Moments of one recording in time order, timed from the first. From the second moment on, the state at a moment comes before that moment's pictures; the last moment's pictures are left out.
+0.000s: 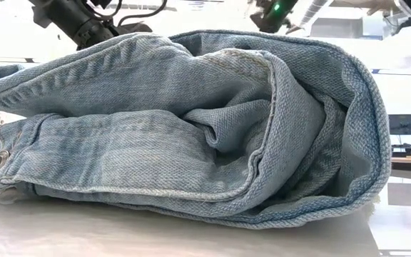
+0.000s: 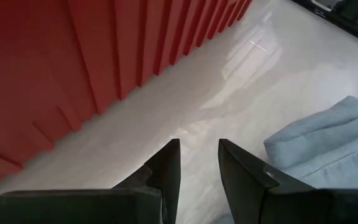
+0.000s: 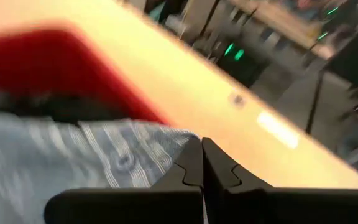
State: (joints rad) left arm -0.02 1.21 0.68 -0.11 -0.44 -0.59; right arm -0.84 1.84 2.33 -0.87 0.21 -0.29
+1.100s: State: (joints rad) left arm 0.00 1.21 0.68 -0.13 -0.37 -0.61; right arm -0.77 2.14 2.33 -1.11 -0.11 -0.37
